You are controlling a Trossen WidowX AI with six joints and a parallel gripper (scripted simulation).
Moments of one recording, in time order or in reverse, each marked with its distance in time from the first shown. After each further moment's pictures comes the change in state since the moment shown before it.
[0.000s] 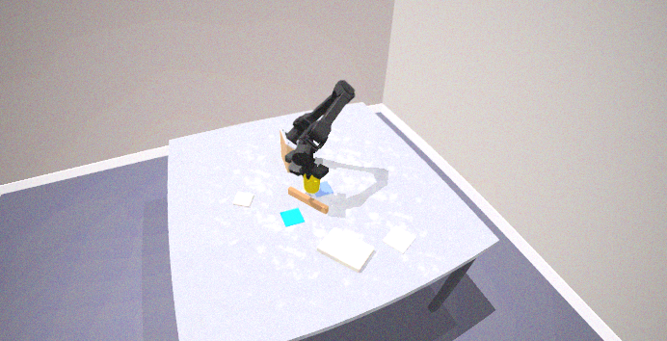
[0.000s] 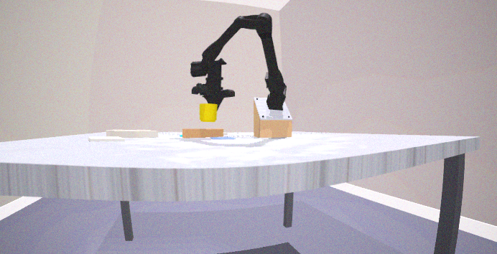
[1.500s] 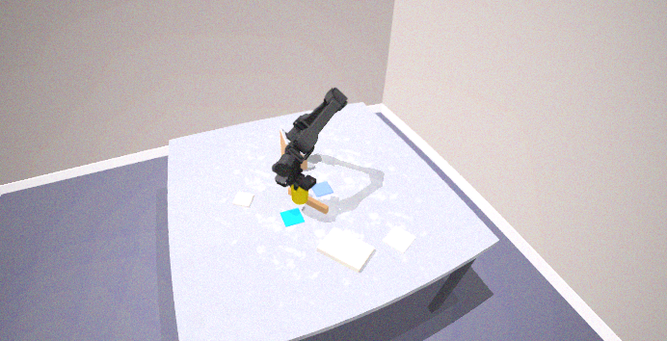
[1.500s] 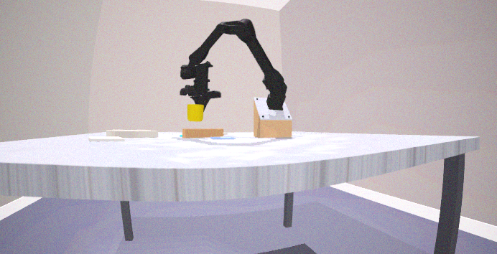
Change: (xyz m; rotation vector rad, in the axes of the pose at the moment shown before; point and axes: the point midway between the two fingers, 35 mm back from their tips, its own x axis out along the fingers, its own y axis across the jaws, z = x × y) arm -0.004 0.006 0.083 -0.004 -0.006 0.001
